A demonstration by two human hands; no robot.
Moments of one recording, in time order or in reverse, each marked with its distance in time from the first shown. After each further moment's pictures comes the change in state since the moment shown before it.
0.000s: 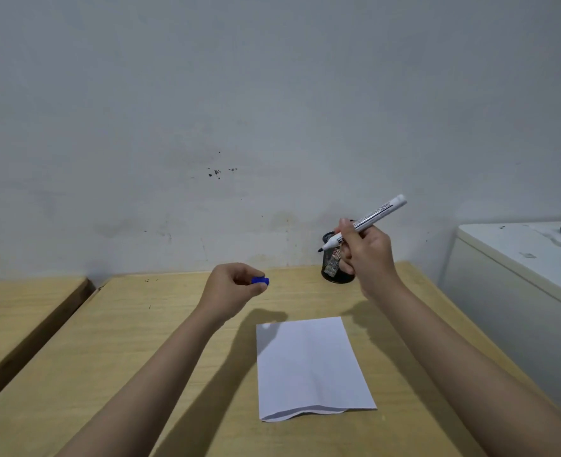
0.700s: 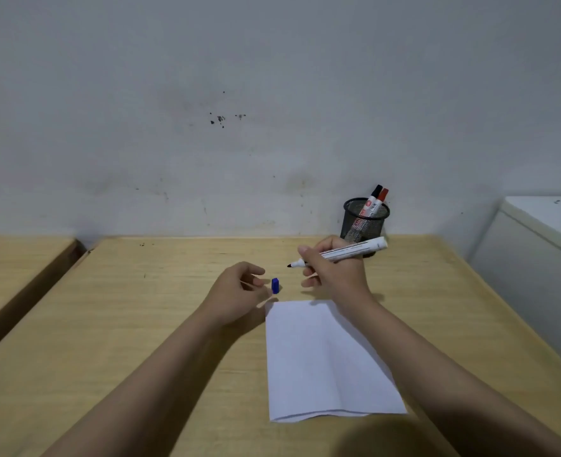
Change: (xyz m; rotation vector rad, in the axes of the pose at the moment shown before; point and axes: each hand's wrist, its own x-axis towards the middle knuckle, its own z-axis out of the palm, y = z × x) left_hand 0.026 -0.080 0.015 0.114 -0.144 -0.166; right_hand -0.015 0.087 0.043 -0.124 -0.036 0.225
